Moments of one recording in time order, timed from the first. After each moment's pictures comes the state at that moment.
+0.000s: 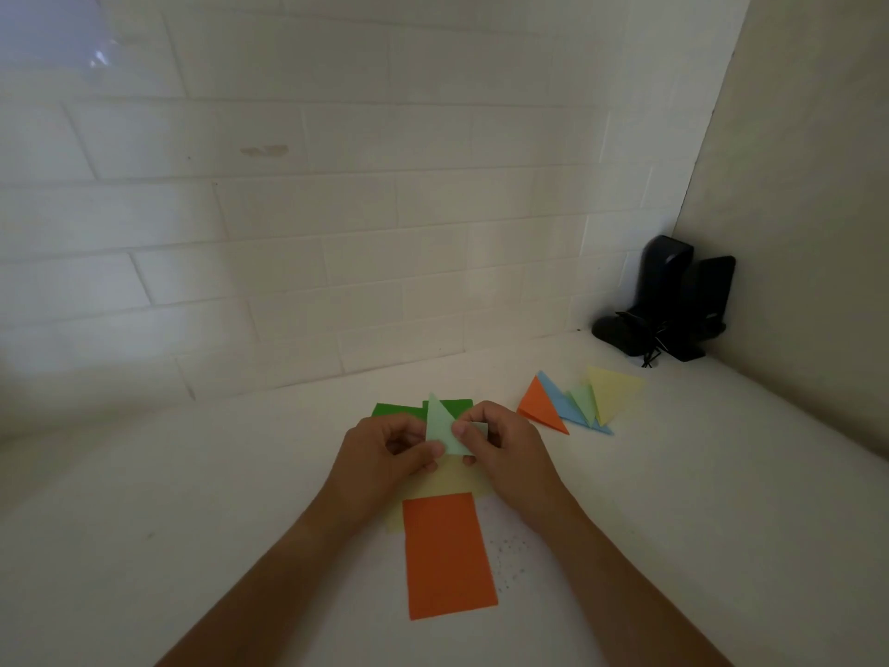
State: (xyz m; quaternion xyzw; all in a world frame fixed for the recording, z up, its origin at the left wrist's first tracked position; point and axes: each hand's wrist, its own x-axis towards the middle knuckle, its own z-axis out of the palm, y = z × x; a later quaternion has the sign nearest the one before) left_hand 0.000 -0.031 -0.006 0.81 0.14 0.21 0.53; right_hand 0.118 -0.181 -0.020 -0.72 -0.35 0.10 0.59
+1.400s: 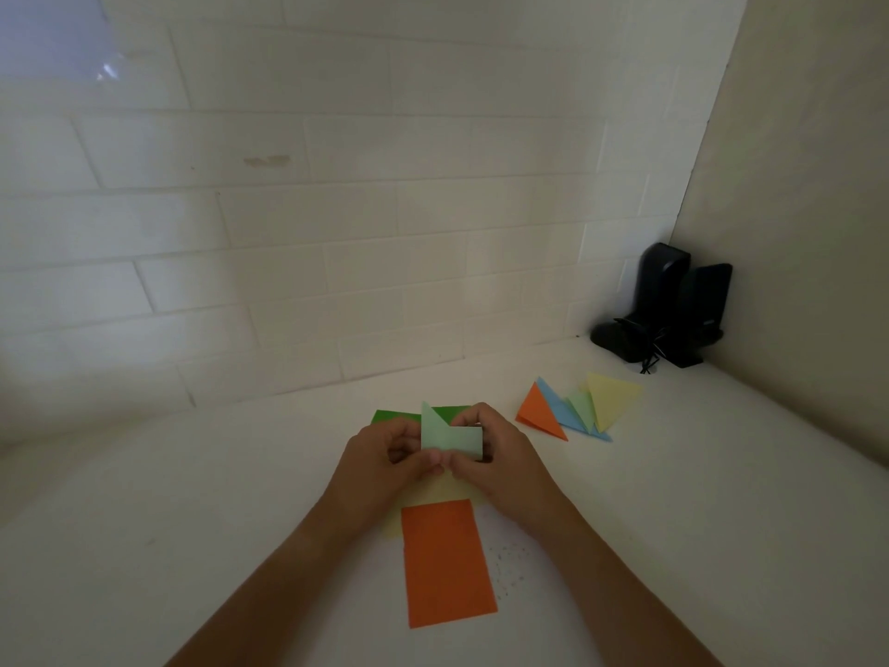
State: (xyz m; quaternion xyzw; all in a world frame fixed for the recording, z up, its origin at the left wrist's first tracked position) left_hand 0.000 -0.030 -0.007 0.82 0.14 0.19 0.52; right_hand 0.122 -0.181 -0.027 -0.70 -0.40 0.13 0.57
